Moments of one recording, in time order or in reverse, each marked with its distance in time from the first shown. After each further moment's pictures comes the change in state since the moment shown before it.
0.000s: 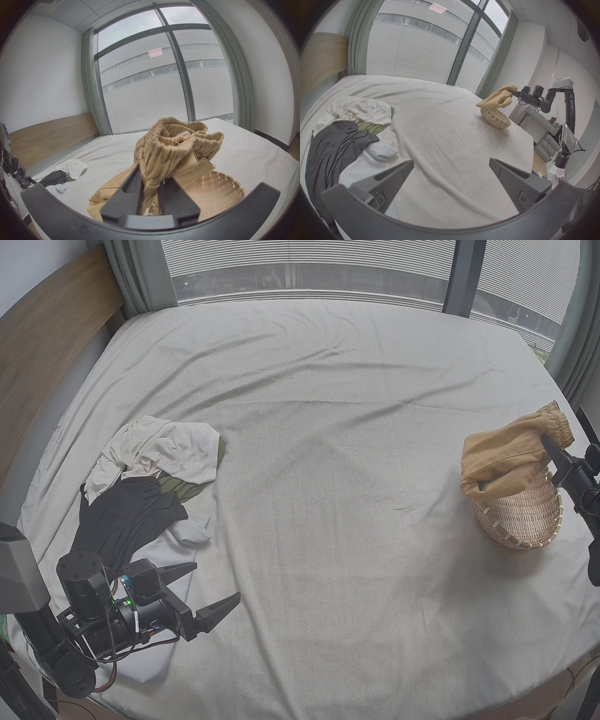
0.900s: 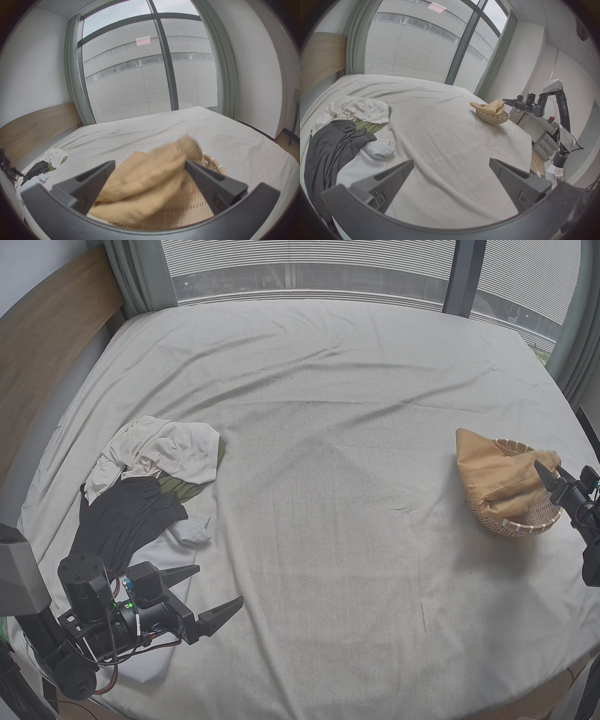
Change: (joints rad) left arm -0.014 0.000 0.006 0.000 -0.001 -0.001; right arm -0.106 0.153 -0.033 -0.002 0.000 -0.036
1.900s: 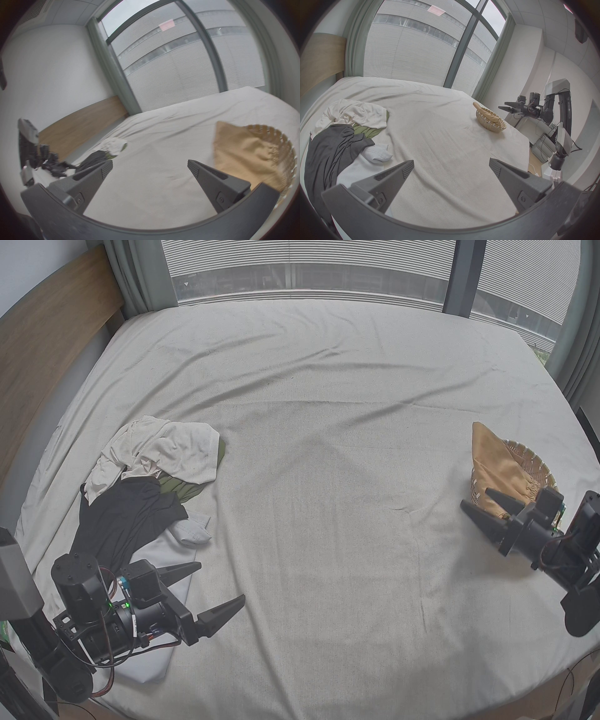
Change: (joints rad) left arm -0.033 -0.057 0.017 0.001 0.000 -0.016; right arm 0.569 -0.218 0.332 0.004 0.019 -0.031
